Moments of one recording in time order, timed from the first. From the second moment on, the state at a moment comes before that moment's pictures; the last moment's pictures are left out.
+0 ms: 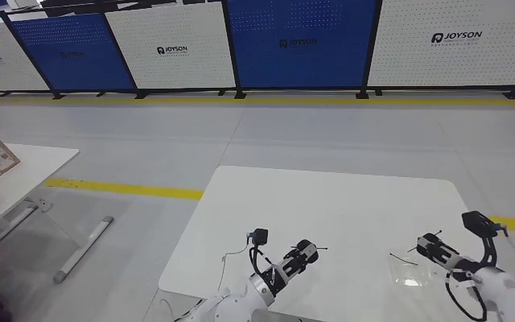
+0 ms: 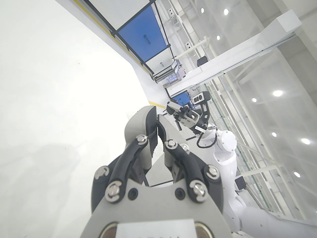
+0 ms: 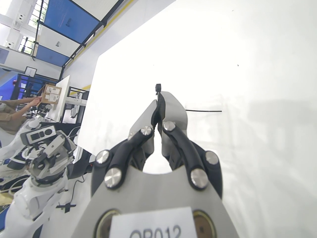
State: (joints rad) left arm 1.59 -1.18 -0.98 -1.82 0.13 -0.16 -0.04; right arm -1.56 -0.83 1.53 -1.93 -0.25 0.30 0.70
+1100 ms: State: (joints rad) left arm 1.59 -1.18 -0.98 -1.82 0.13 -0.16 -0.03; right arm -1.66 -0.87 1.44 -2.05 -0.28 0.31 0.44
